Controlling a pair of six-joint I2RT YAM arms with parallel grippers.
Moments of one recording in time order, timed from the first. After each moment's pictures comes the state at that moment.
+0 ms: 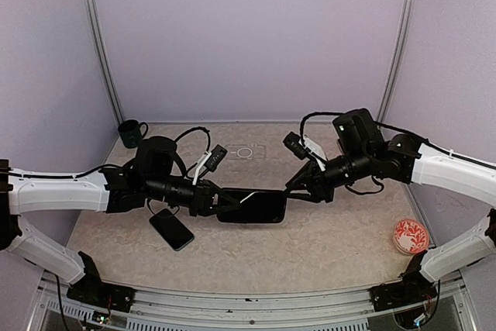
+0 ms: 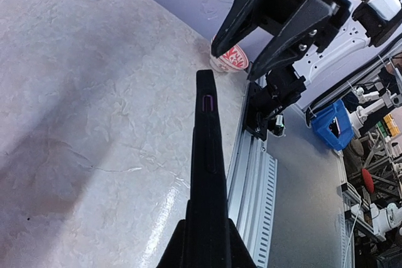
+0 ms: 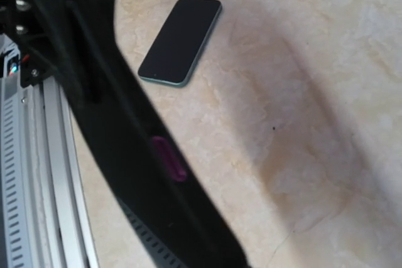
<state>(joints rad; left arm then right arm) -0.86 1.33 0.78 0.14 0.61 -0.38 0.81 1.28 1.05 -0.45 -0.49 -0.06</state>
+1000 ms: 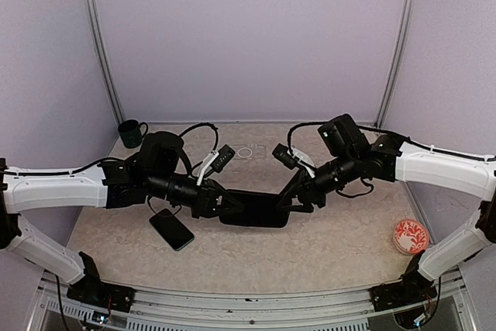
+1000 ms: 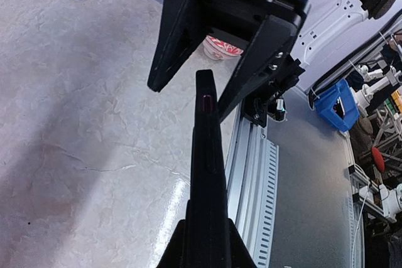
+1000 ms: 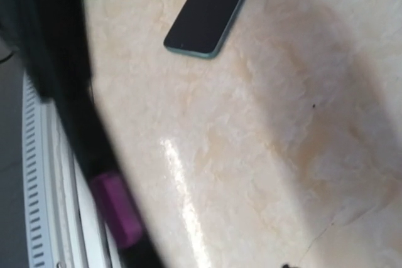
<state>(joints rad) -0.91 1.33 0.87 -0.01 0.58 -0.30 0.81 1.39 1.07 -0.47 -0.58 -0.08</state>
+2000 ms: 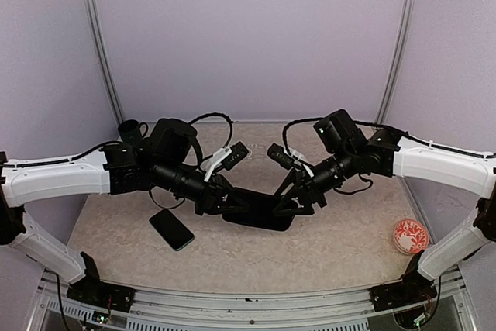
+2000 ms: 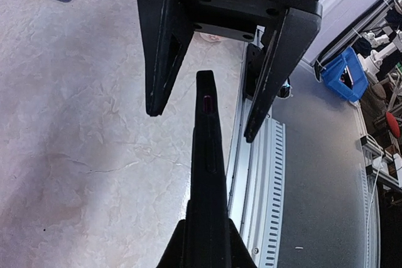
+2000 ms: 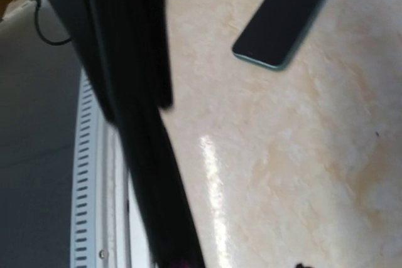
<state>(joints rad) -0.95 1.38 1.06 -0.27 0.55 -0.13 0.82 1.41 1.13 -0.53 -0.72 -0.16</state>
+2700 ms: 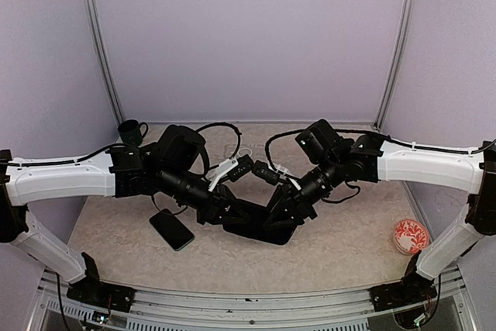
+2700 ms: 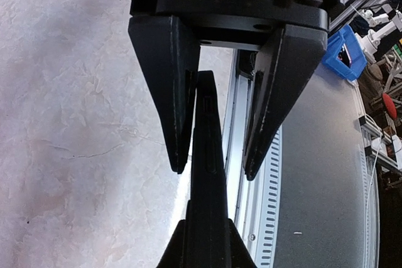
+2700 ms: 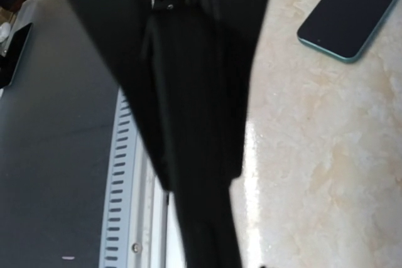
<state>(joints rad) -0.99 1.42 1.07 -0.33 0.56 -0.09 0.91 1.51 1.16 -0.53 -0.79 -0.19</state>
